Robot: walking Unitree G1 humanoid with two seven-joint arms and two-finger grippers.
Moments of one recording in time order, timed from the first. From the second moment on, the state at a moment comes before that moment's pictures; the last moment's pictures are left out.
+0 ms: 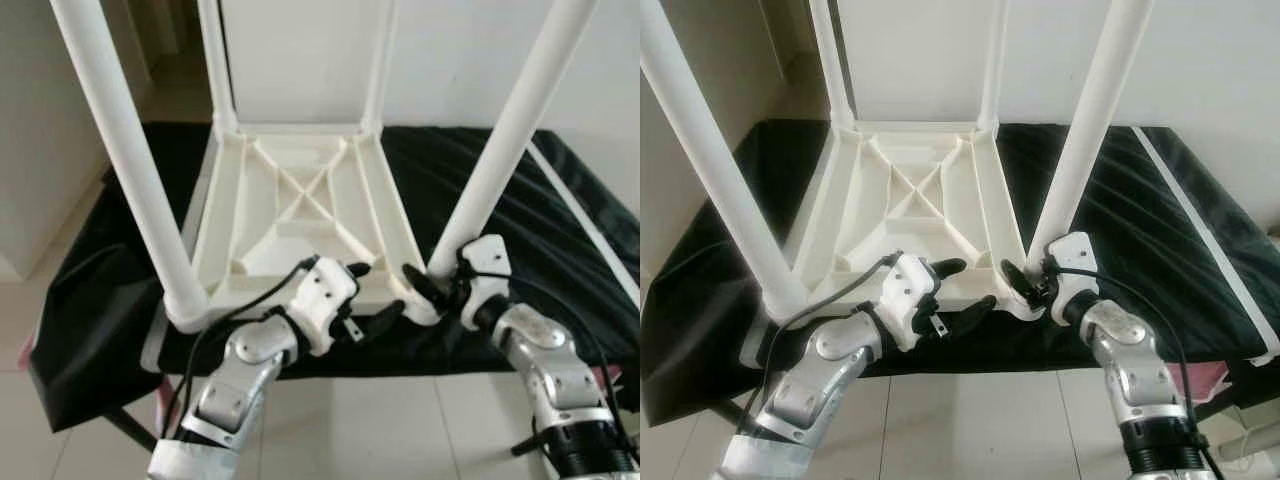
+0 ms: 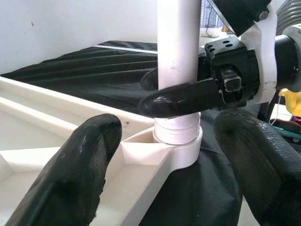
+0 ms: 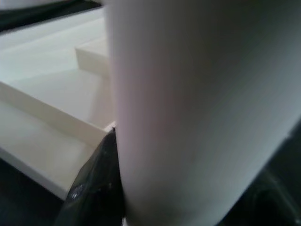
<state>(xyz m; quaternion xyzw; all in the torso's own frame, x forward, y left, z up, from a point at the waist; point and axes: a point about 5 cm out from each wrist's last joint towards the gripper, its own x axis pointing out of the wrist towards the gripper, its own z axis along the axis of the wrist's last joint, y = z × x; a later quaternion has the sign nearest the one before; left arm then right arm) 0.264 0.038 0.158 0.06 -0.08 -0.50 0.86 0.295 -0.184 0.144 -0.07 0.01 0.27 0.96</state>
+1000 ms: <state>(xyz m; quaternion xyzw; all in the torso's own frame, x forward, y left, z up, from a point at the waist) 0.260 0.037 0.153 0.06 -0.07 -0.50 0.86 0.286 -0.181 0.139 -0.03 -0.01 0.15 0.99</state>
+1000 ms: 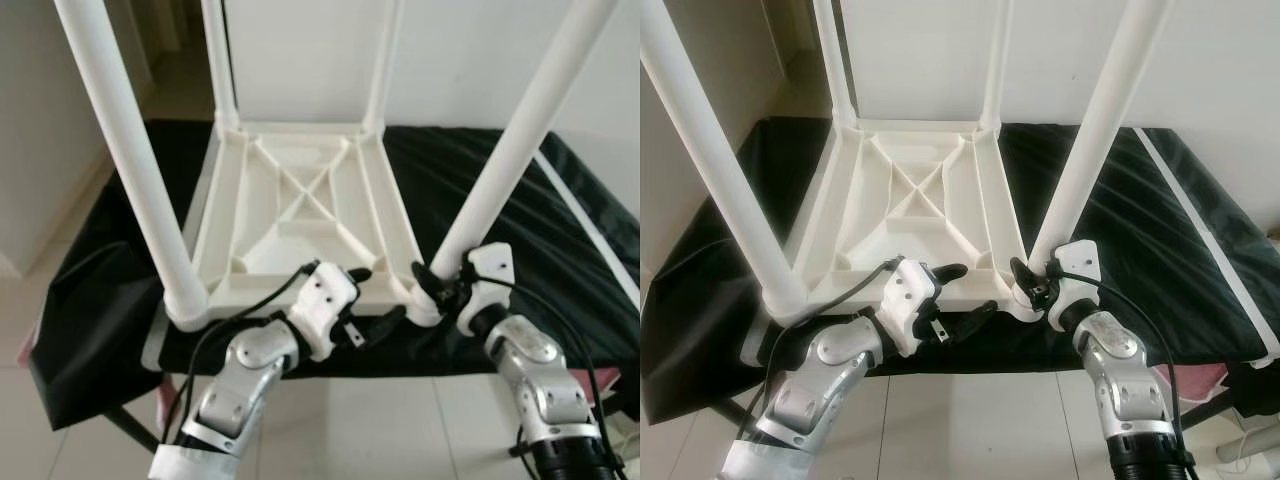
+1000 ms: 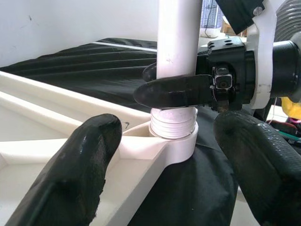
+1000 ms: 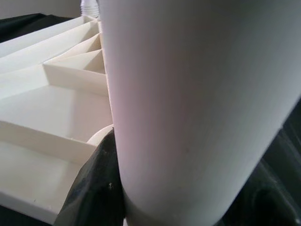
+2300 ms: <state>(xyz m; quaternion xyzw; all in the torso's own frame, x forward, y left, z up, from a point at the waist) 0.256 0.040 0.153 0.06 -0.07 -0.50 0.86 0.273 -0.163 0.124 0.05 -0.01 -0.06 1.00</state>
